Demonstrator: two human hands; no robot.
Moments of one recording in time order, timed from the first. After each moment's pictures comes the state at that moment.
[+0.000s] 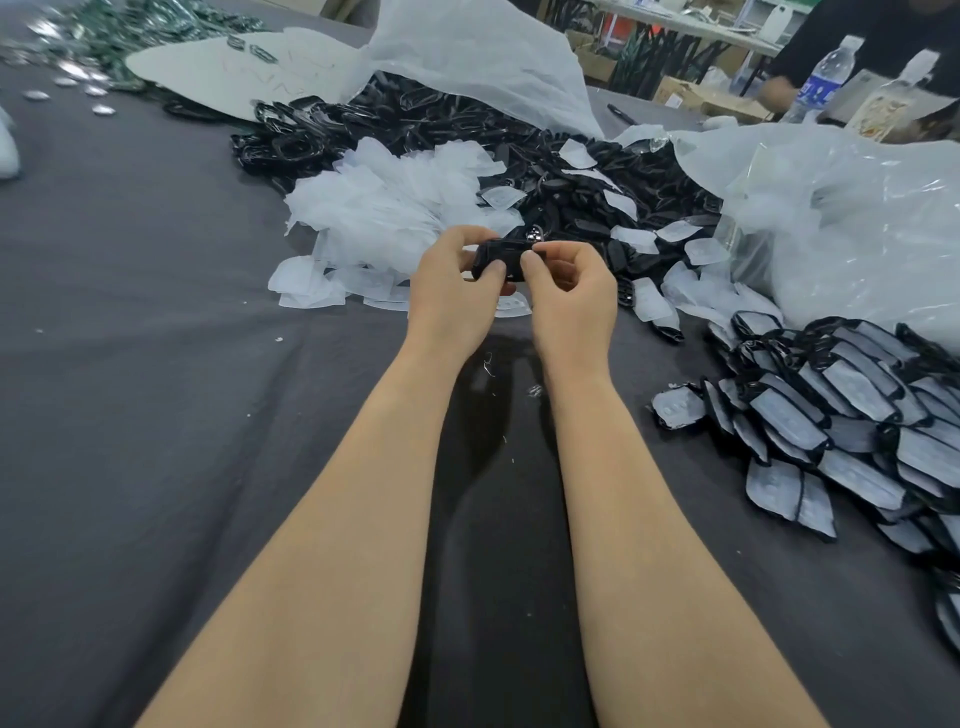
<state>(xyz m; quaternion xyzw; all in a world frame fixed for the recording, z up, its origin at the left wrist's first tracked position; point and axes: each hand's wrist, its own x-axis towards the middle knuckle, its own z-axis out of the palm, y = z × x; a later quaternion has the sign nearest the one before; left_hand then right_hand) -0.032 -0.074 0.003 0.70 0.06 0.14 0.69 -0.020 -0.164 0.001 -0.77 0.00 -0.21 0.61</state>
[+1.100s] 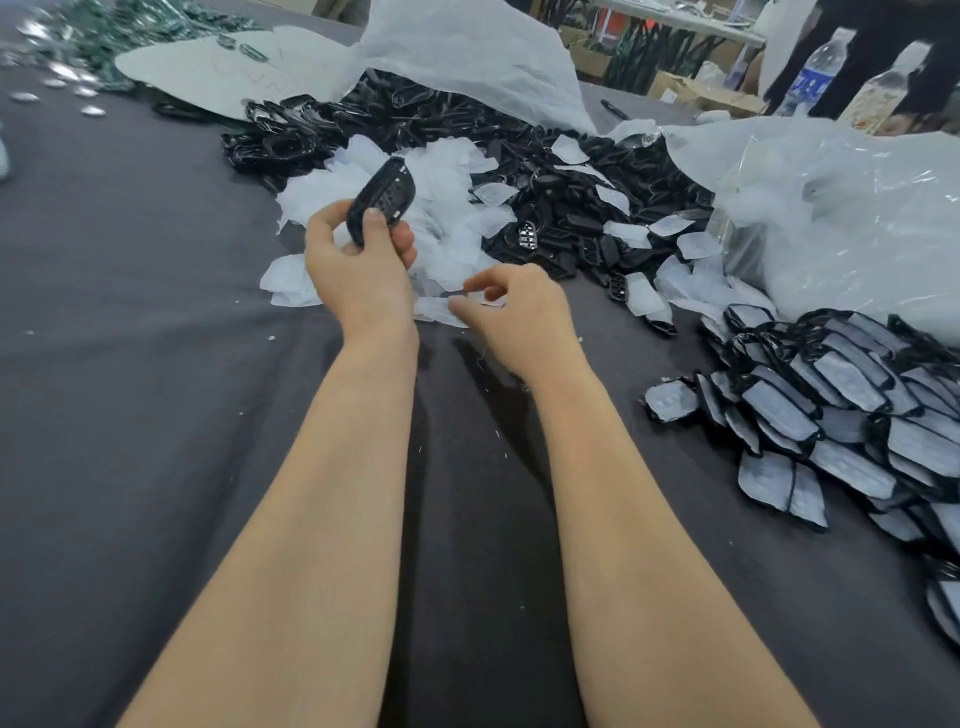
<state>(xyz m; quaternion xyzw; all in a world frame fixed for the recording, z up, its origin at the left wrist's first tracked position) -0.032 -0.049 0.014 0.41 0.21 0.33 0.82 -0.026 -0.157 0.005 -0.93 -0.09 -0.05 0.34</state>
